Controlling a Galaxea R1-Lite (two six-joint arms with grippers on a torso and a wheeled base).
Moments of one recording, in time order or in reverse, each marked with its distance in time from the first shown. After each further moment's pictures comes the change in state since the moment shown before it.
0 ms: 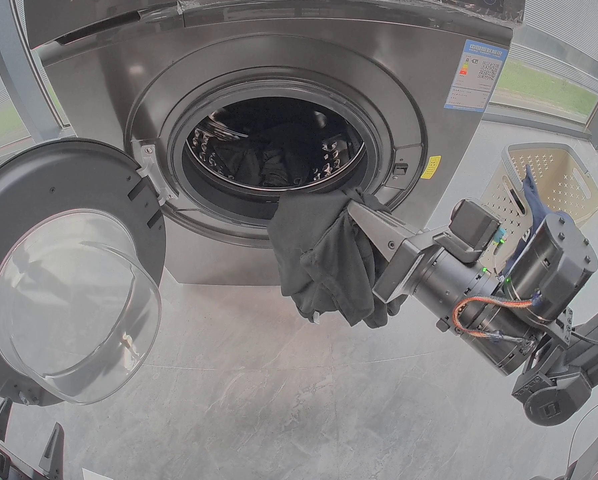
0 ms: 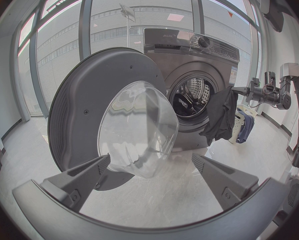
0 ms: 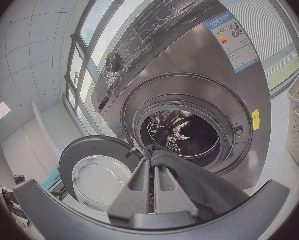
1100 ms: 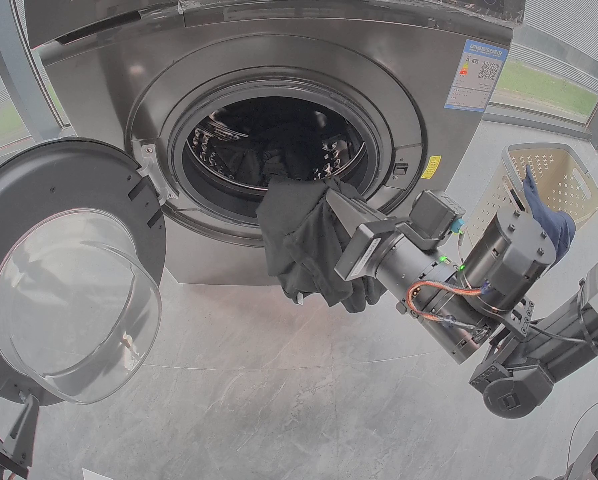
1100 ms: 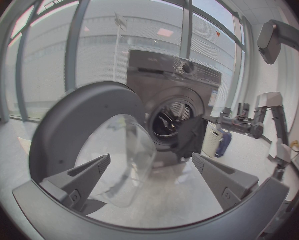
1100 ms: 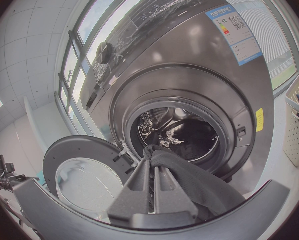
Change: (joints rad) left arm -0.018 0.161 -0.170 -0.116 -0.170 -0.046; right arm 0.003 0.134 -0.145 -0.019 -0.085 -0.041
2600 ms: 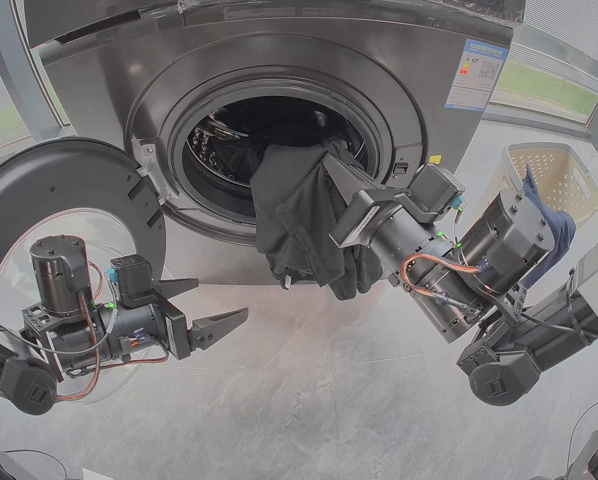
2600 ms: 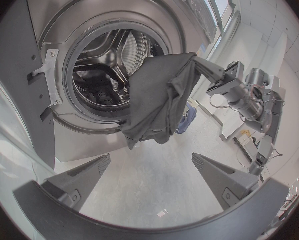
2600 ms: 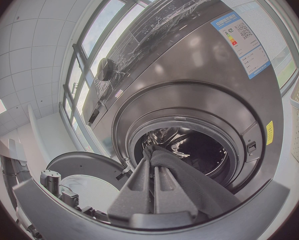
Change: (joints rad) left arm -0.384 1.414 -0.278 -0.763 -0.186 -0.001; right arm -0.015 0.041 -0.099 -0.074 0.022 0.009
